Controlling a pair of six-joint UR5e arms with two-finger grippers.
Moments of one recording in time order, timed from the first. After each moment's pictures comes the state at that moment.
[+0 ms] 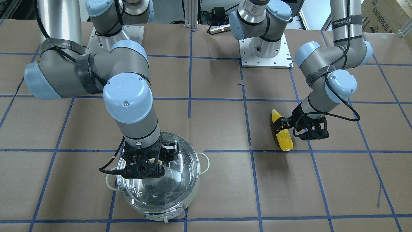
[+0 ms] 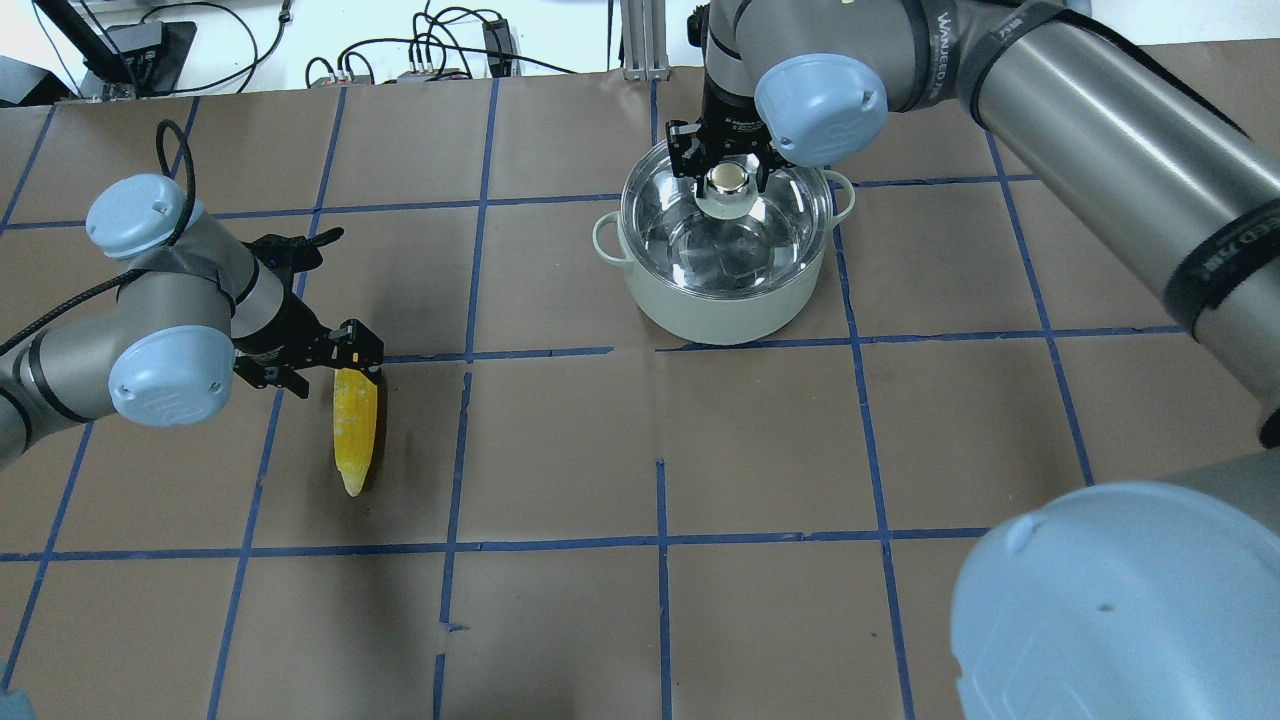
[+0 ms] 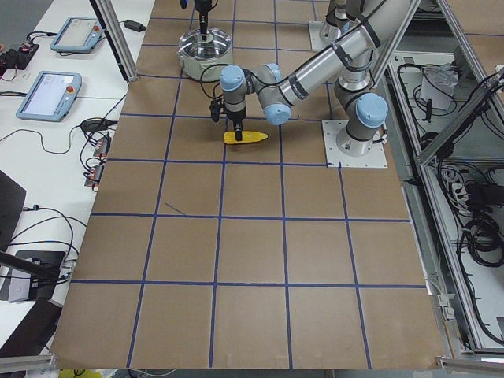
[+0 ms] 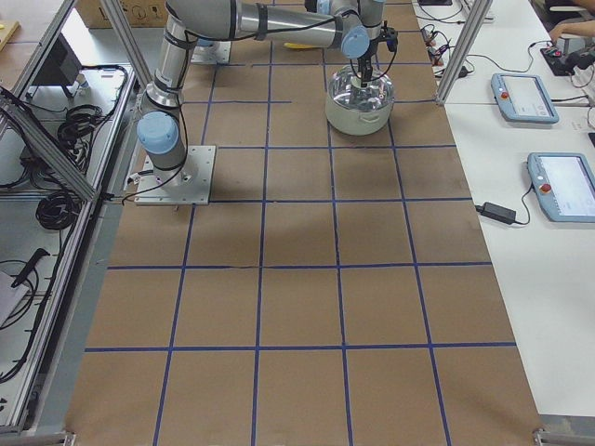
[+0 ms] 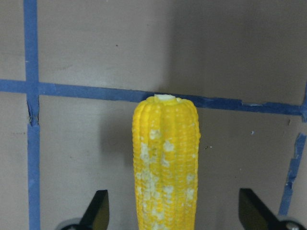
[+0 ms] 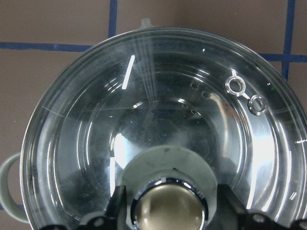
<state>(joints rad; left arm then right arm) -1.28 -1.79 -2.05 -0.95 1.50 0.16 1.79 -1.07 1.32 -1.91 -1.56 0.15</state>
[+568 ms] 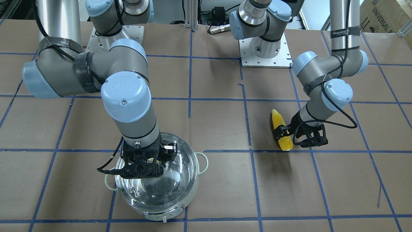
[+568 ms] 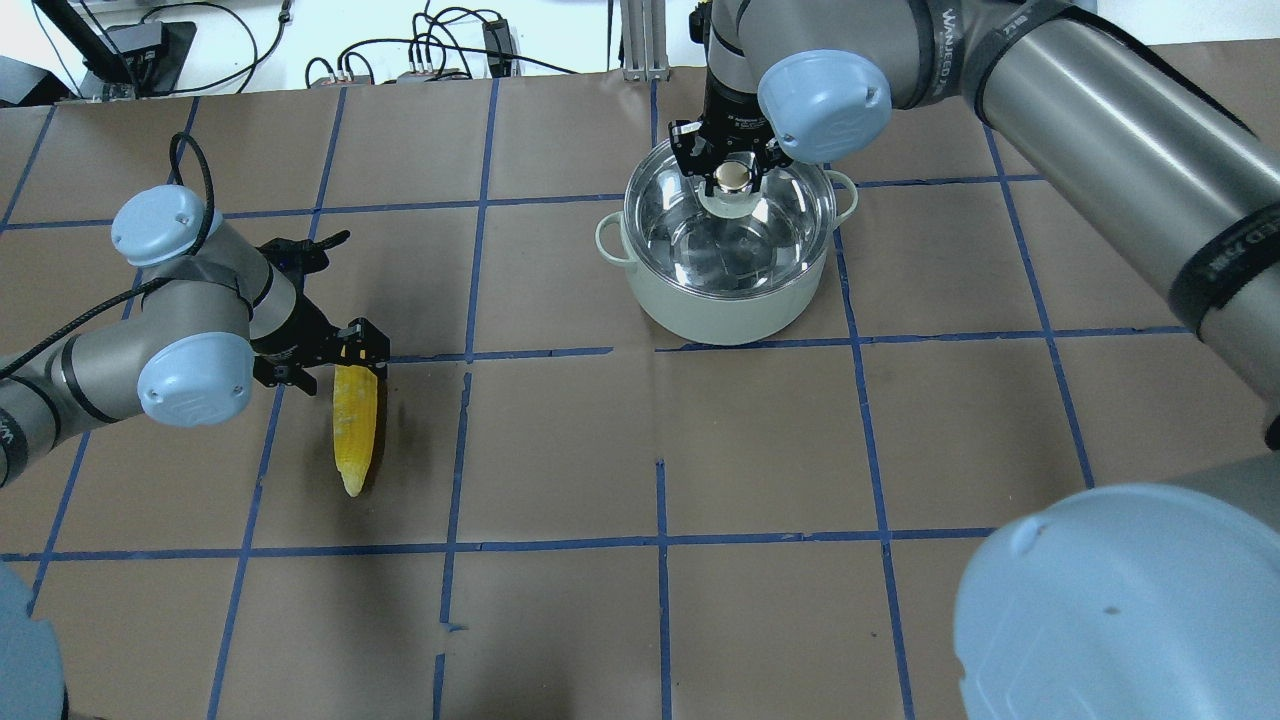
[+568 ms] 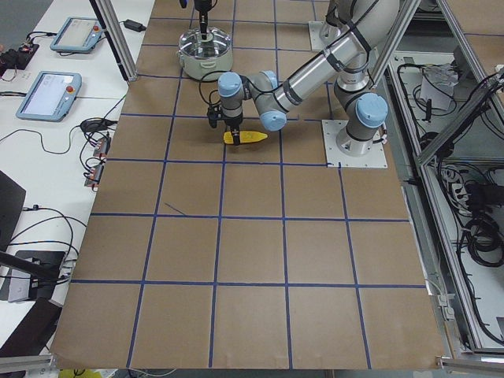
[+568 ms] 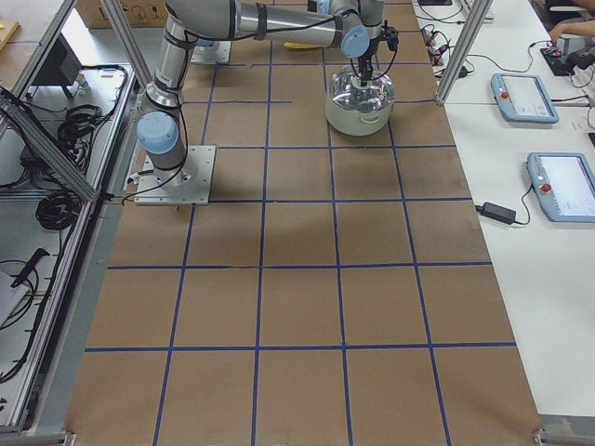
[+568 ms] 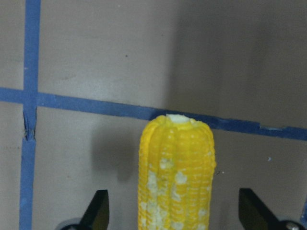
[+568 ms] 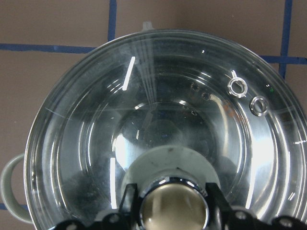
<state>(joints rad) -1.28 -1.86 -2.05 -0.84 1.51 0.13 1.78 -1.07 1.32 -1.91 -1.56 0.15</state>
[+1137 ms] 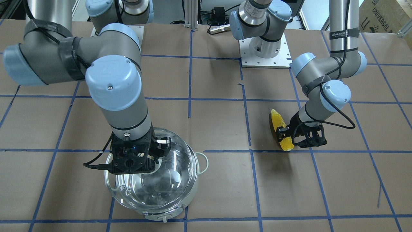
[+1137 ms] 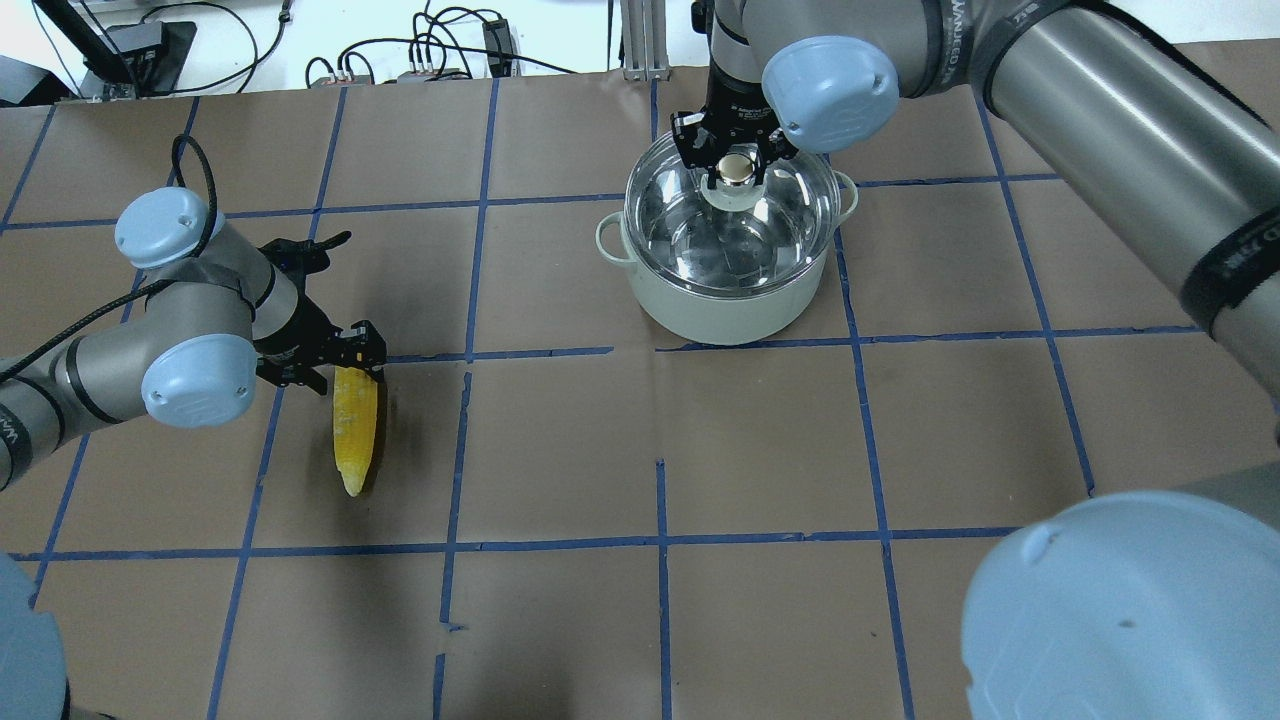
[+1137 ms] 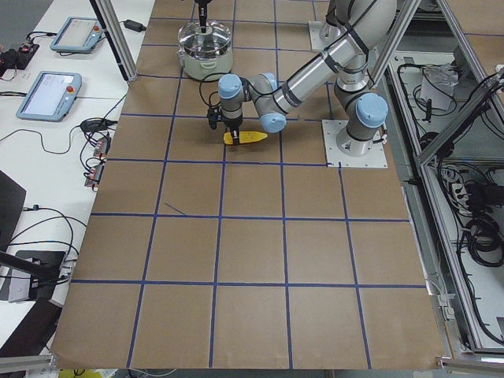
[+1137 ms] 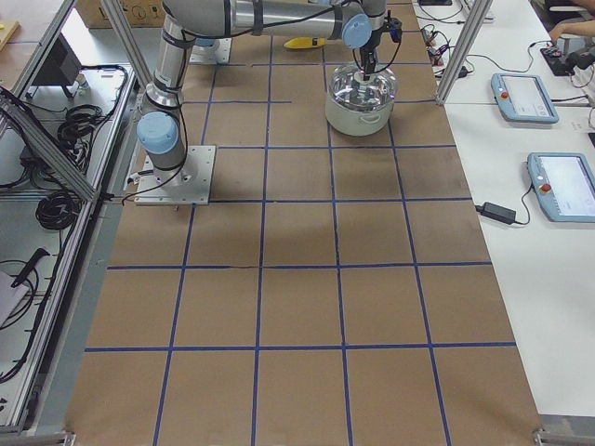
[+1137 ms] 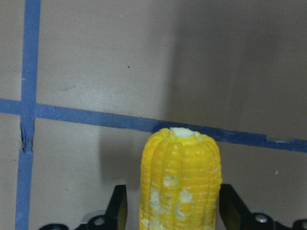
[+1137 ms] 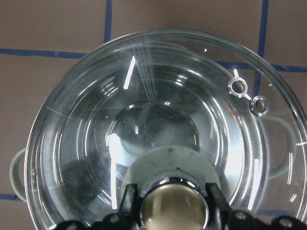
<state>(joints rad) -1.28 -1.87 -2.07 -0.83 1.51 0.13 1.76 -1.11 1.24 -1.79 -1.58 0.11</state>
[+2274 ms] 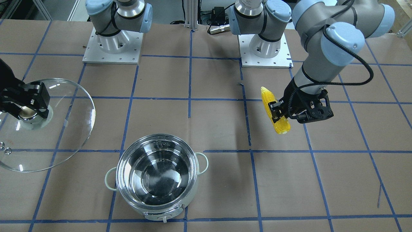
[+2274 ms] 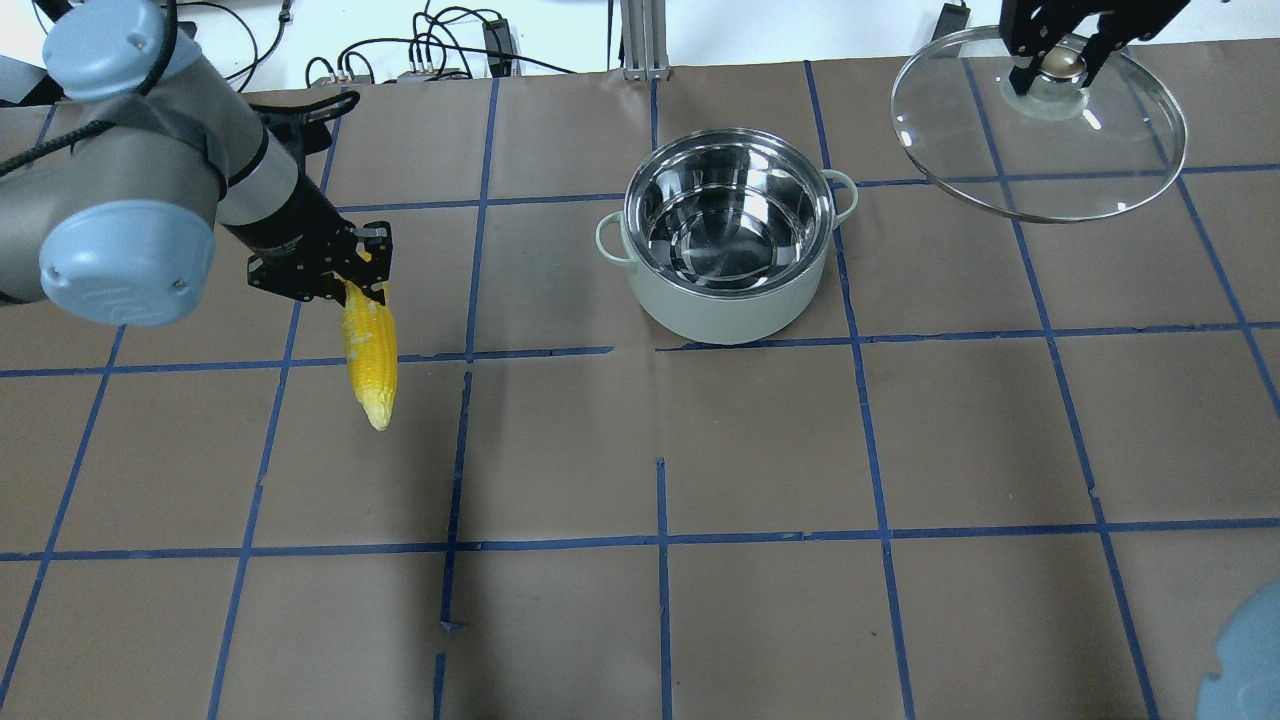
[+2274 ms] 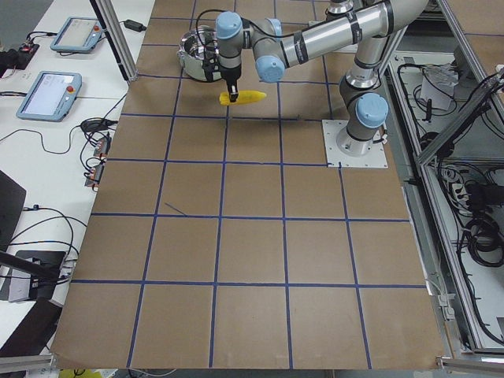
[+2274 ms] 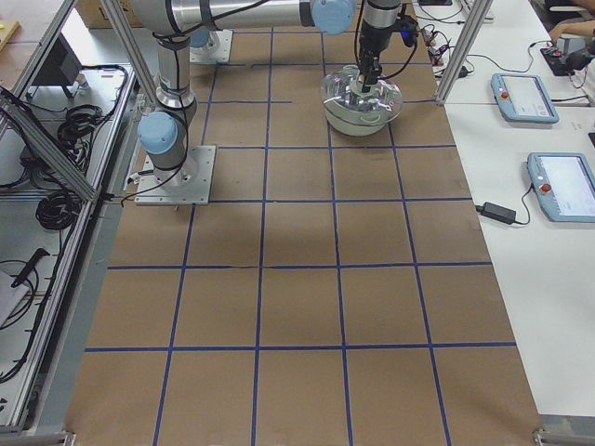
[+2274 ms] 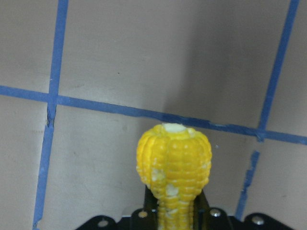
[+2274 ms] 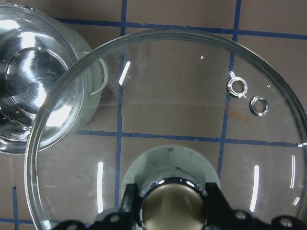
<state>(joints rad) -1.49 -1.66 -1.74 -1.30 1.51 -0.14 1.41 -1.31 1.16 -1.40 -1.57 -0.23</state>
